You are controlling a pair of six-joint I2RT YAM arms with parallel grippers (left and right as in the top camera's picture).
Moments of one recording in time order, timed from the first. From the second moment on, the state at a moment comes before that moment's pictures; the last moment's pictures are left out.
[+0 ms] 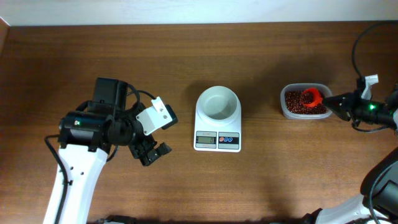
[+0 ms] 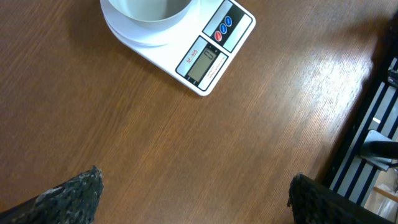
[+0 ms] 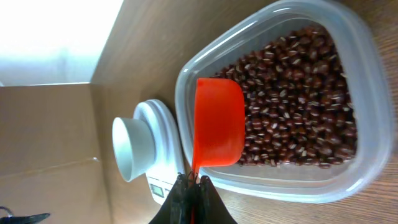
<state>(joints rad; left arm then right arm) -0.12 1.25 1.28 -1.27 0.44 0.85 -0.61 1.84 1.31 -0.95 -0.98 -0.08</state>
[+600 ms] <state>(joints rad) -0.12 1.25 1.28 -1.27 0.44 0.85 -0.49 1.84 1.31 -1.00 -1.24 -0.08</state>
